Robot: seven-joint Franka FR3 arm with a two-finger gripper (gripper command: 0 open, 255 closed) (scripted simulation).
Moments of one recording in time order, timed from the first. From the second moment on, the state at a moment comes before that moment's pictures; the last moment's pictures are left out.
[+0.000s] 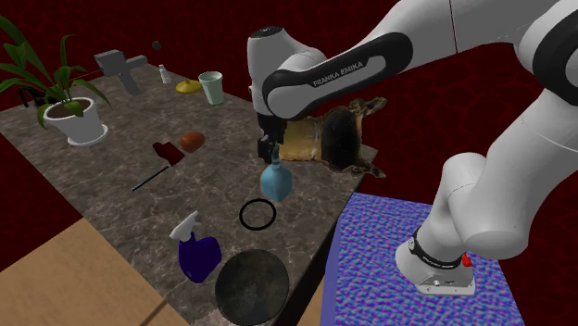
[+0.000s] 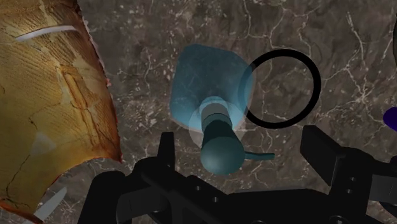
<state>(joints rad) -0.05 -0.12 -0.18 -2.21 -0.07 2.11 -0.04</state>
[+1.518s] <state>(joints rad) -0.05 -0.11 -0.18 -2.22 -0.07 2.13 -0.04</state>
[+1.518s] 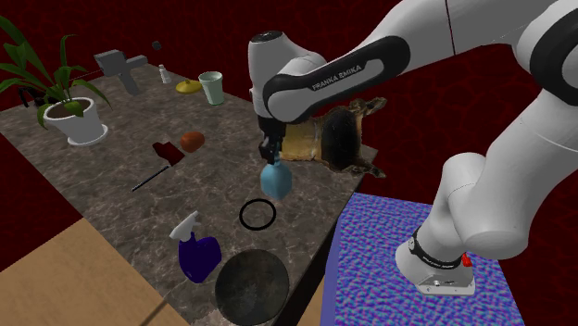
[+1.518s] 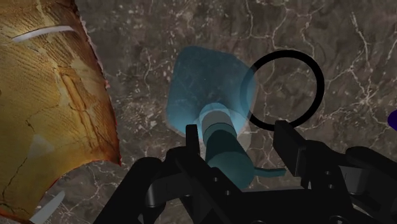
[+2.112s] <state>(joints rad) -0.05 -0.15 -0.17 -2.14 -0.08 2.01 -0.04</state>
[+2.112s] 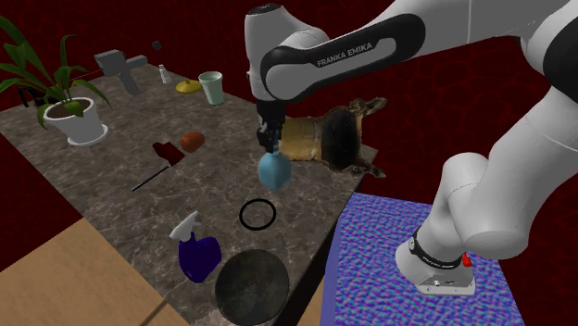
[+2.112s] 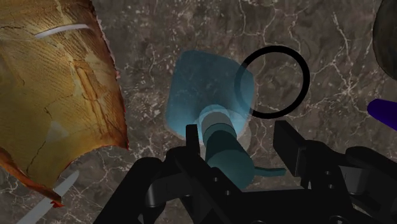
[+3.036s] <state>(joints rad) -0.03 -0.19 -0.14 -2.01 -0.07 1.83 0.00</state>
